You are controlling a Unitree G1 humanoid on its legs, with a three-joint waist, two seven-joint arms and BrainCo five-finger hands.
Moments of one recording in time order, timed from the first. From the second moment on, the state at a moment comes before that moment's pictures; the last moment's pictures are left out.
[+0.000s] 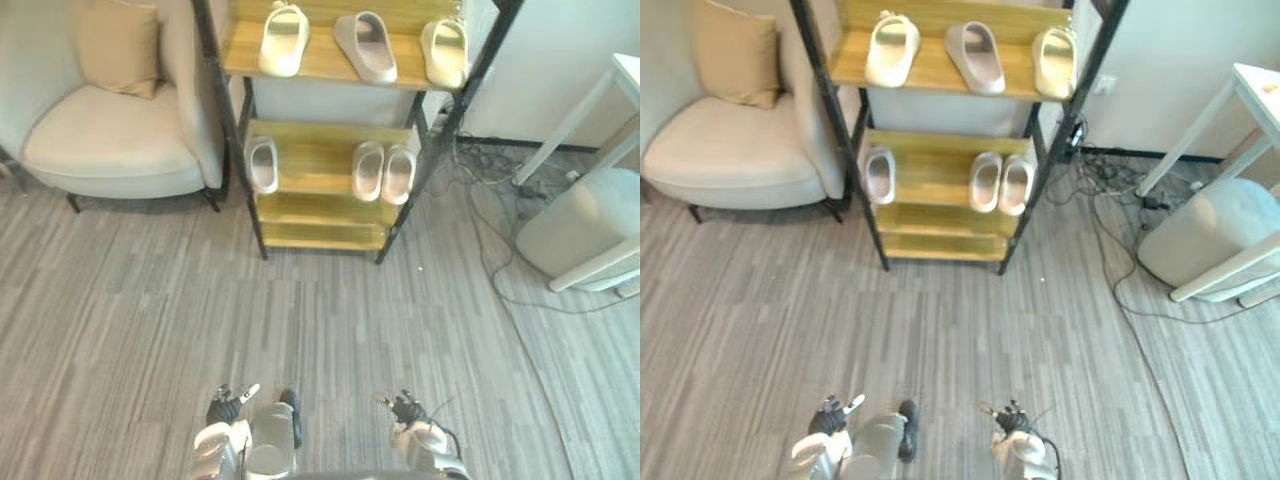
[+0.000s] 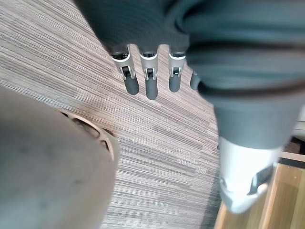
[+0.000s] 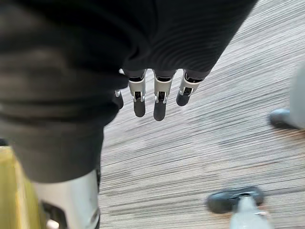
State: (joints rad) left arm 0.01 0.02 0.27 0.97 -0.10 -0.08 0.08; right arm -0.02 0.06 -0.16 1.00 0.11 -0.04 -0.11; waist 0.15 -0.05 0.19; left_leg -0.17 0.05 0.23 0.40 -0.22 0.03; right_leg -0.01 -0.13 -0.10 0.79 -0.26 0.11
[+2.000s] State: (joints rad) left arm 0.07 0.05 0.17 1.02 -0.02 -0.07 0.10; right arm 0.25 0.01 -0.10 0.39 0.08 -0.05 -0.14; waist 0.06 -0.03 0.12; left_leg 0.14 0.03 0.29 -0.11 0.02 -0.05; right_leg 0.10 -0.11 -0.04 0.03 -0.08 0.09
